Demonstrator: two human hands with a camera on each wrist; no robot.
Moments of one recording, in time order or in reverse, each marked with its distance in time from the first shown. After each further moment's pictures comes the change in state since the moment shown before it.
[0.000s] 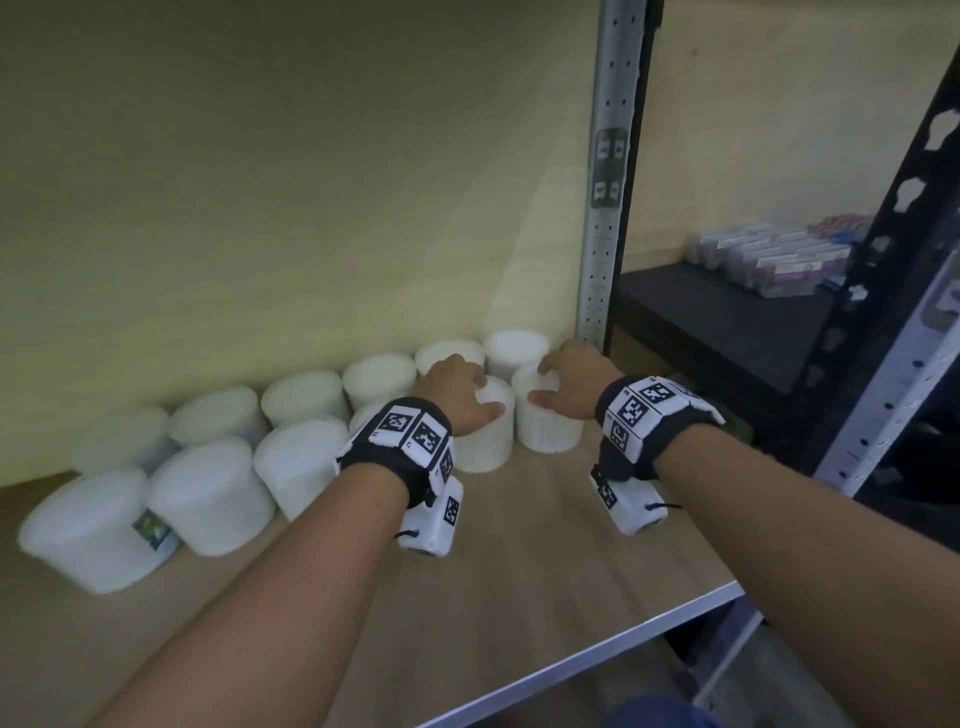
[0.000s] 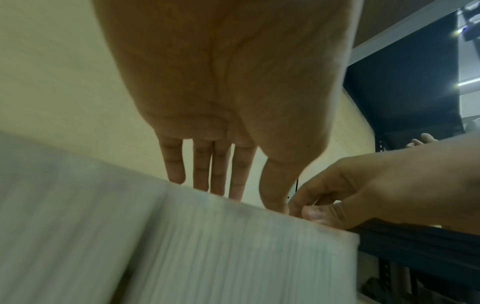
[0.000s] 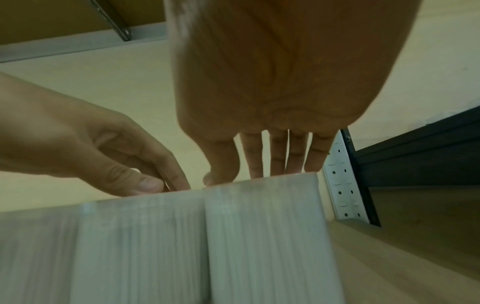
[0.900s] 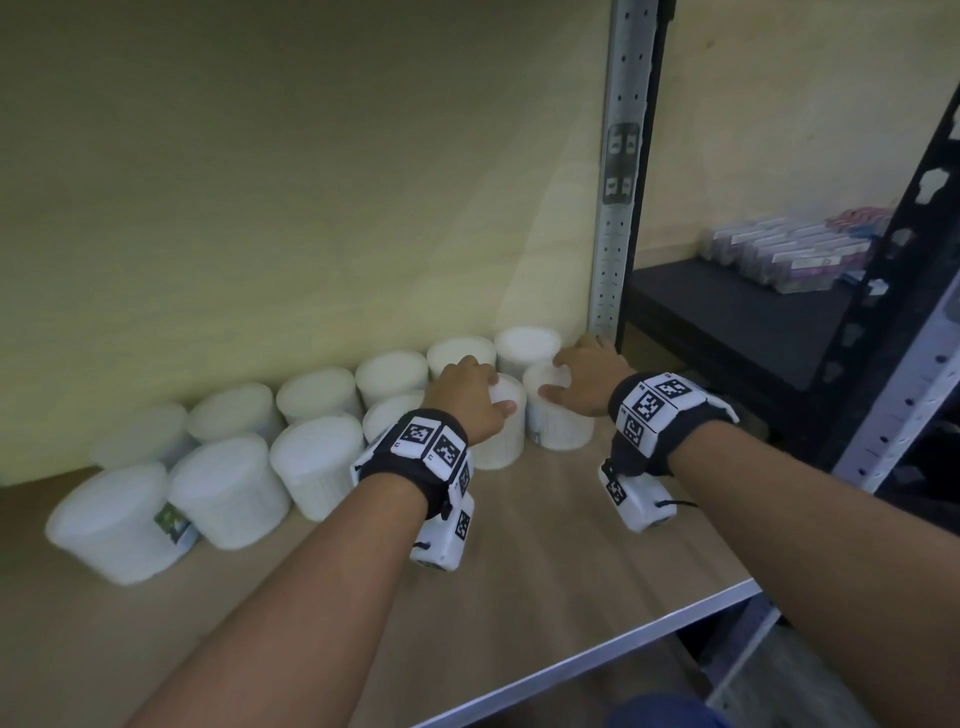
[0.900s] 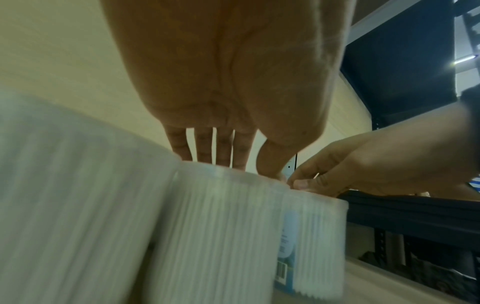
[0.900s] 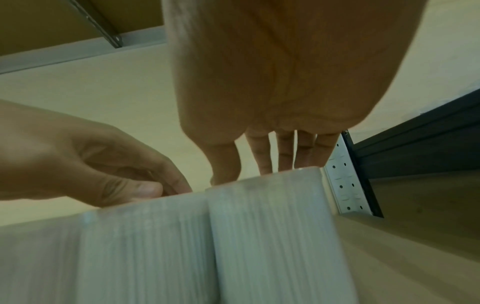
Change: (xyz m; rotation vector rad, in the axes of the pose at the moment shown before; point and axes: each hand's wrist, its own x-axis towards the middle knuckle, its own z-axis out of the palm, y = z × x) left_hand -0.007 0.002 0.011 0.019 0.057 0.000; right_hand 0.002 0.000 0.003 -0.011 -0.018 0.048
